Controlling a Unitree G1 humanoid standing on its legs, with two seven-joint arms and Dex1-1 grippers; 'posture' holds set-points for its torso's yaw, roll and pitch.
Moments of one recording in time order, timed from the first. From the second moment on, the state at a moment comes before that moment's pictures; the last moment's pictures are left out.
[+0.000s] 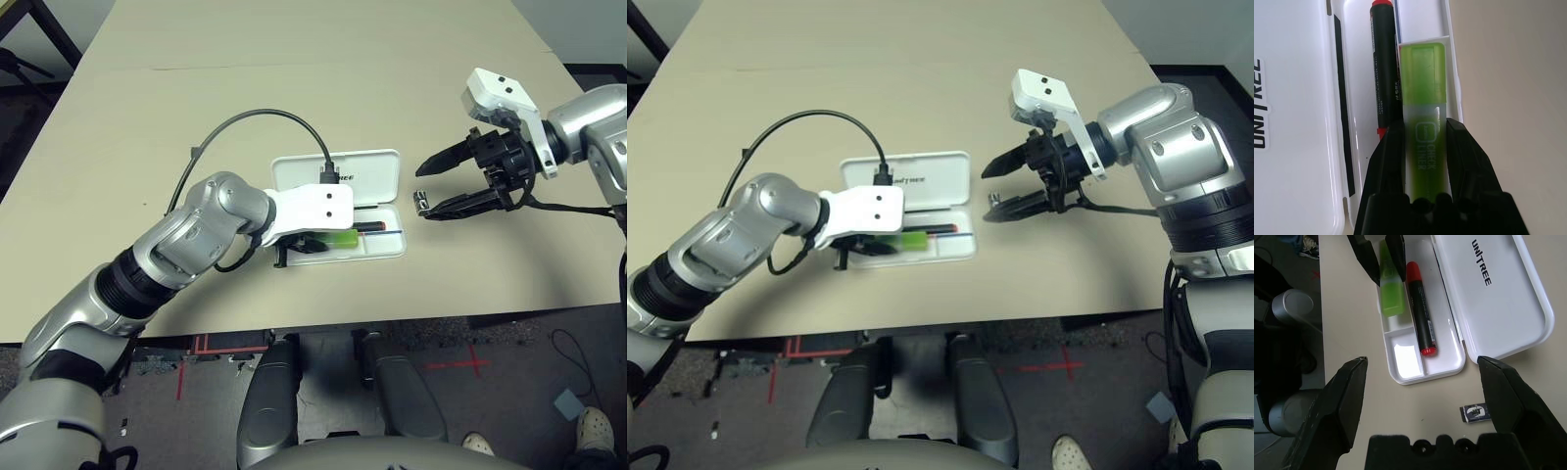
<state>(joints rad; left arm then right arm) -0.81 0.73 -0.61 -0.34 -0.05 0.84 -1.10 -0.97 -0.87 0.30 0.16 0.26 0.66 1.58</state>
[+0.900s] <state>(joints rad) -0.81 0.78 -0.58 -0.38 -0.06 0.93 -1.10 -0.96 -0.84 0.30 0.17 0.23 0.62 1.57</state>
